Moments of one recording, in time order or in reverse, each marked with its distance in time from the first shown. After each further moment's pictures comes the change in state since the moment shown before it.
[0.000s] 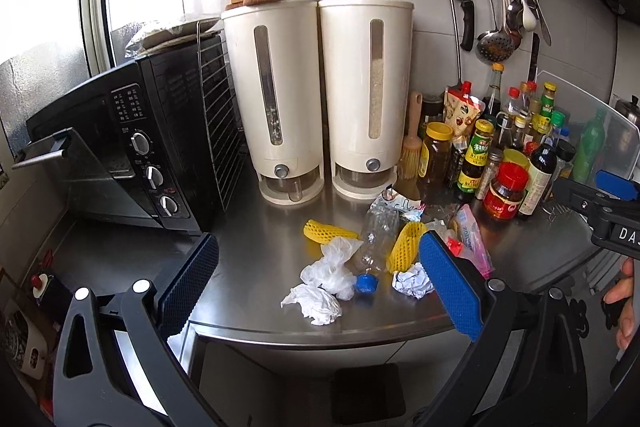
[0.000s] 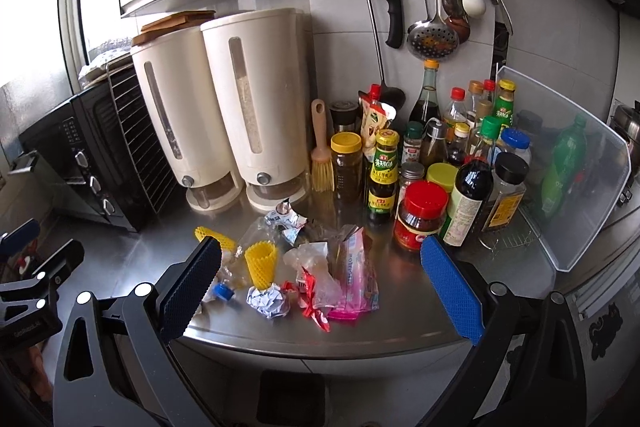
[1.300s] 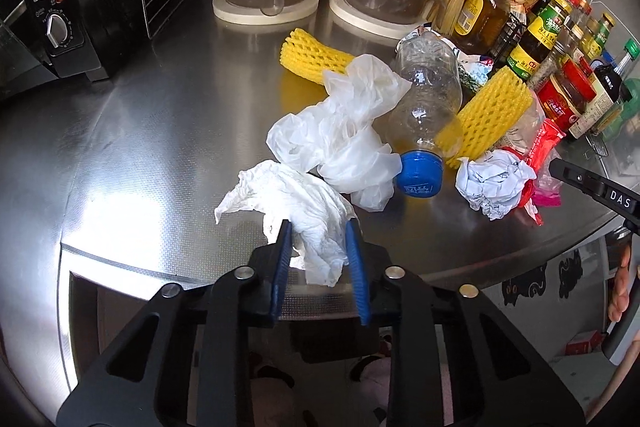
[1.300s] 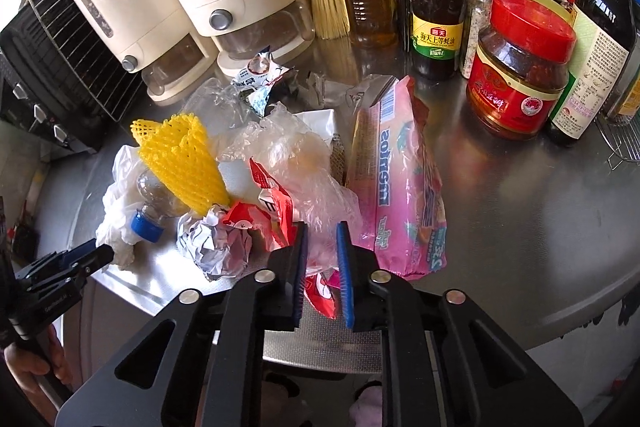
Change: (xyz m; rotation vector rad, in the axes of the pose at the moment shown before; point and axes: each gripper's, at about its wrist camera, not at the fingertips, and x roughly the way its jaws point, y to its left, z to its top) left arm 0.196 0.021 -0.104 -0.122 0.470 -0.161; right arm 0.199 -0.032 -0.075 0.059 0.400 0.136
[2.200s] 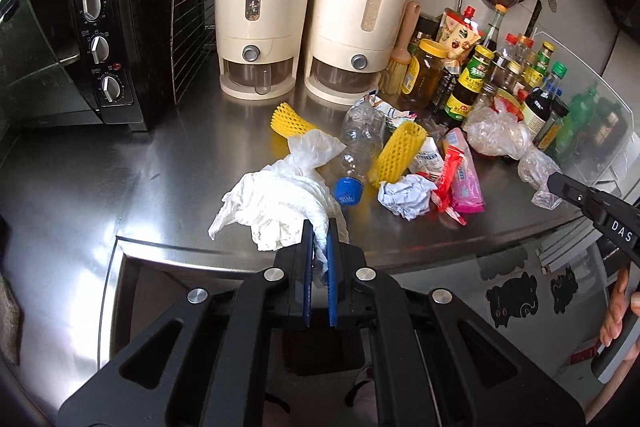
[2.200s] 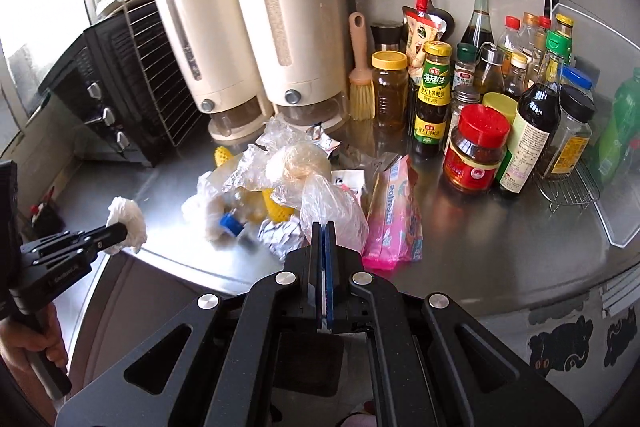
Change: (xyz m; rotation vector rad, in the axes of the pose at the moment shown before) left arm -0.130 -0.025 -0.048 0.043 -0.234 -0.030; right arm -0.138 0.047 -0.063 -0.133 -0.246 0.009
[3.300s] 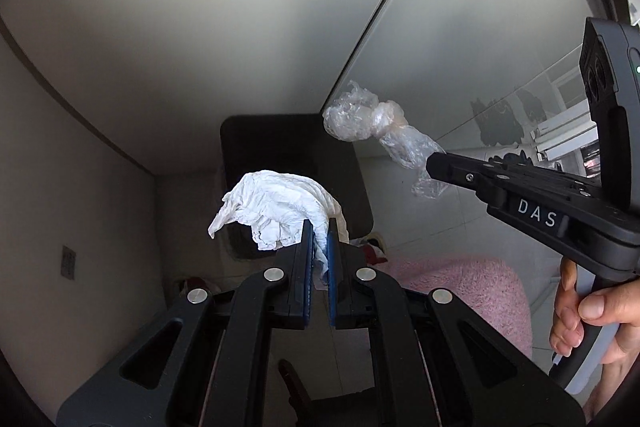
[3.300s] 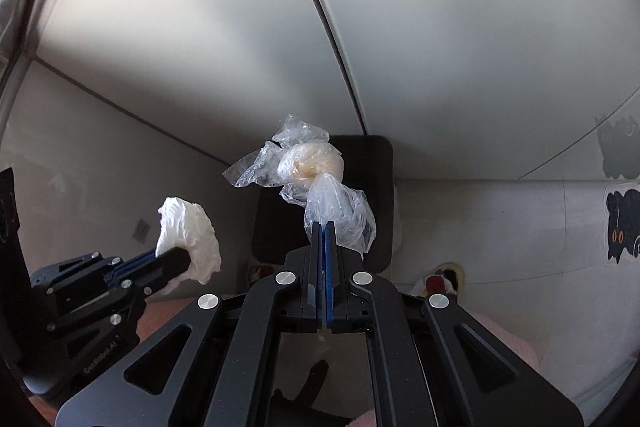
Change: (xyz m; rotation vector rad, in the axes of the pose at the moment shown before) left arm 0.258 0.001 -0.301 0.010 0.487 -0.142; right arm 0.263 -0.003 -0.311 0.190 0.532 0.073
